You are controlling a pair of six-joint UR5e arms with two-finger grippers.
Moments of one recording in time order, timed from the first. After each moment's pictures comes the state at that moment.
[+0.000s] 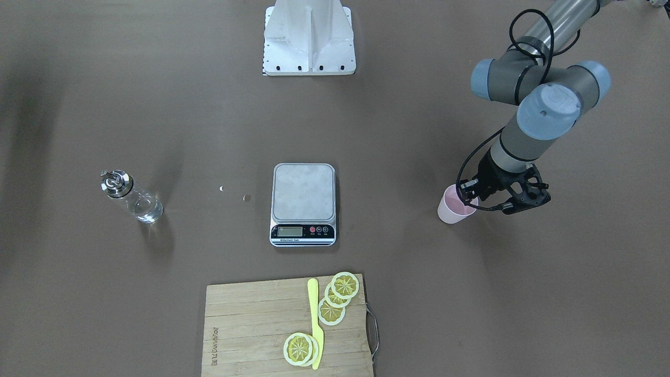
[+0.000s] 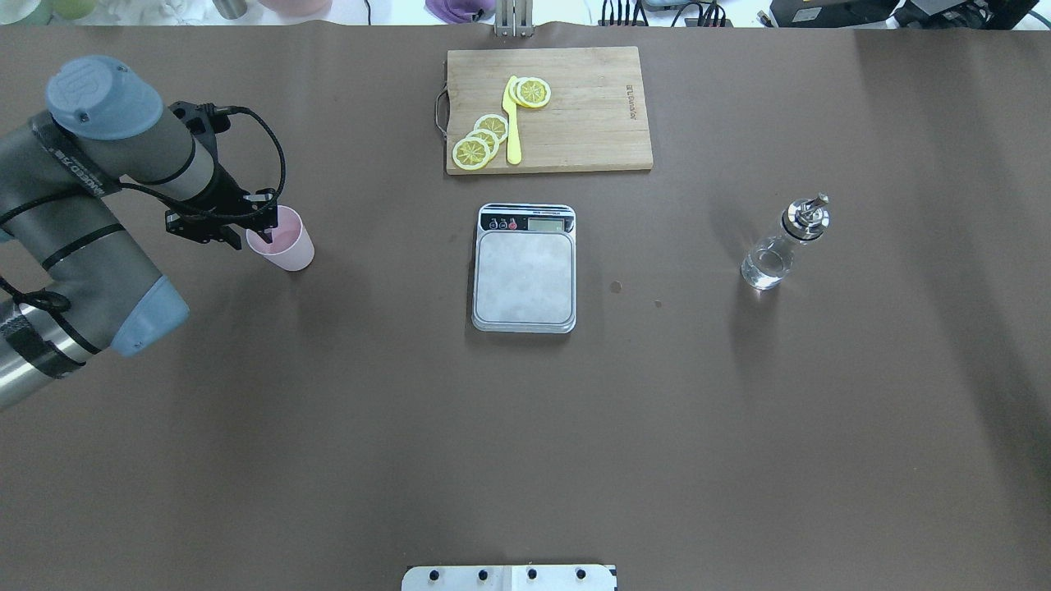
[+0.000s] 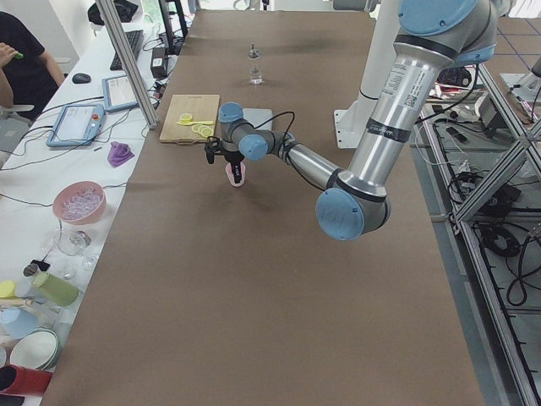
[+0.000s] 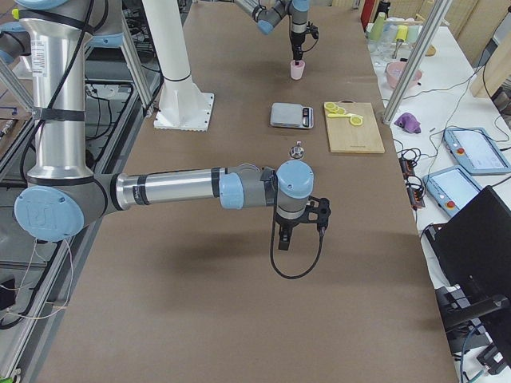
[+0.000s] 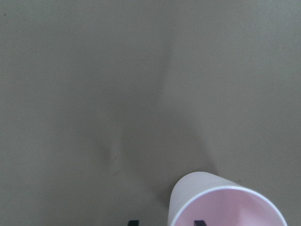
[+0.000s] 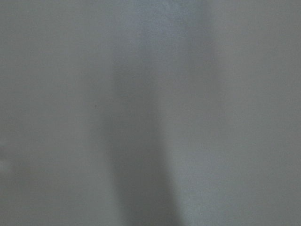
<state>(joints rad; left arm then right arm) -0.86 -1.97 -1.60 -1.79 -2.10 -1.16 1.51 -1.62 1.75 -1.59 2.45 0.23</state>
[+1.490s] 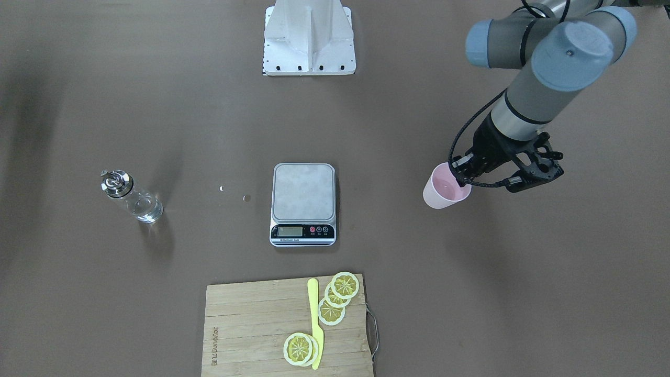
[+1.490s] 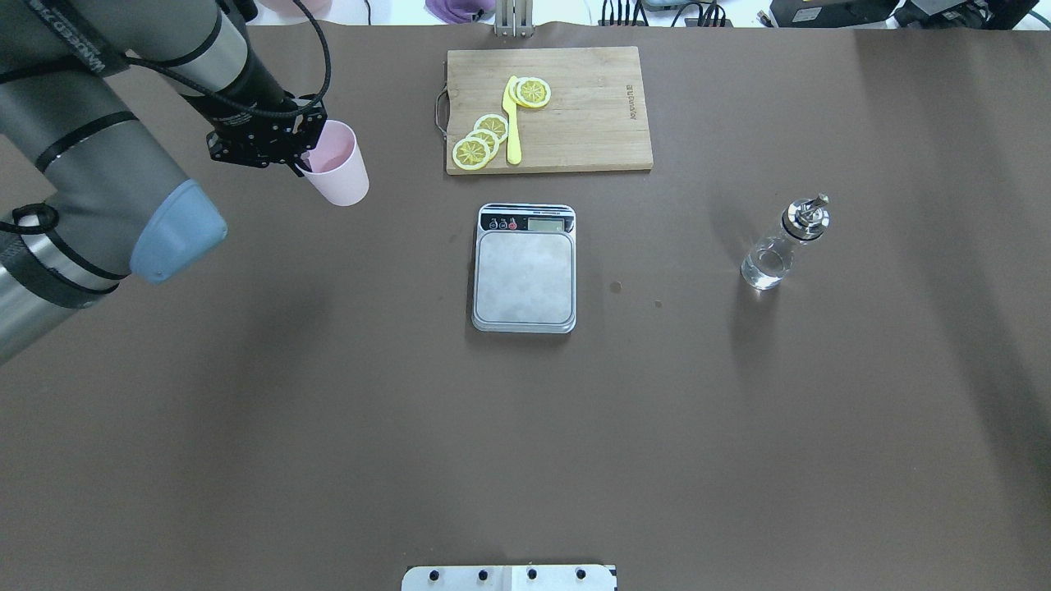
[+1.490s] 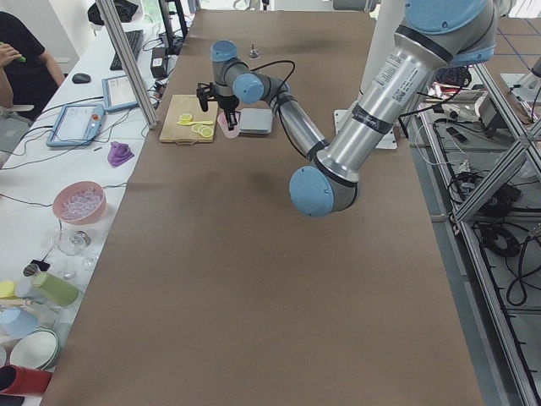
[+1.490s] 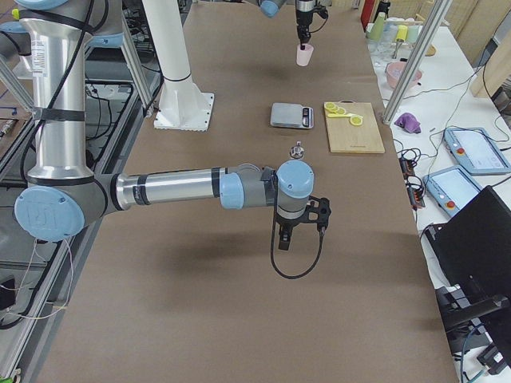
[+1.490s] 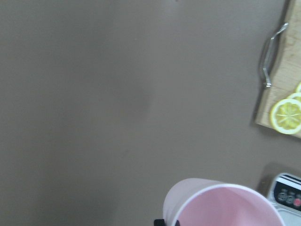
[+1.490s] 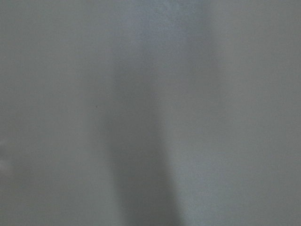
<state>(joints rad) -0.91 -2.23 -1.75 -1.45 -2.18 -1.30 1.51 -1.62 1.75 -1.59 2.45 0.23</state>
